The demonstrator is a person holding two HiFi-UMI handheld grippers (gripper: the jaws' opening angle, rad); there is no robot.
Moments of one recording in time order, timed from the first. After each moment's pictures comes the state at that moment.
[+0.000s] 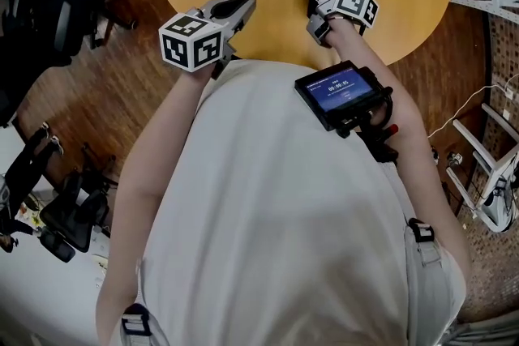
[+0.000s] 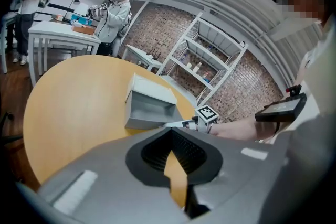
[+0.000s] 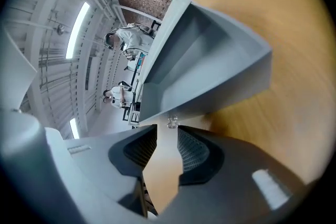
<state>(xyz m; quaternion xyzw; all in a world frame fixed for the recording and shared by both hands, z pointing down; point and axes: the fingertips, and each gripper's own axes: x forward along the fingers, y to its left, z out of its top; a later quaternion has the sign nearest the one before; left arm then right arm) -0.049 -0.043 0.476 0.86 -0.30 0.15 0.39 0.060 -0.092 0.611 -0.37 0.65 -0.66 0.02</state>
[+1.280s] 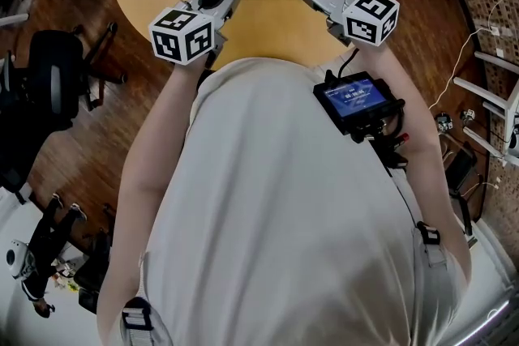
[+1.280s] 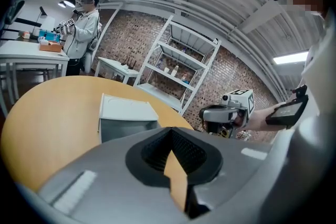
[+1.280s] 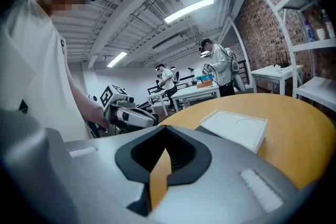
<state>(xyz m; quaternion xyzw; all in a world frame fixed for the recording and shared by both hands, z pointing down) 0.005 -0.054 0.423 0.92 -0.22 0.13 0.29 0.084 -0.034 0.397 -0.29 0.93 -0.21 -0.09</state>
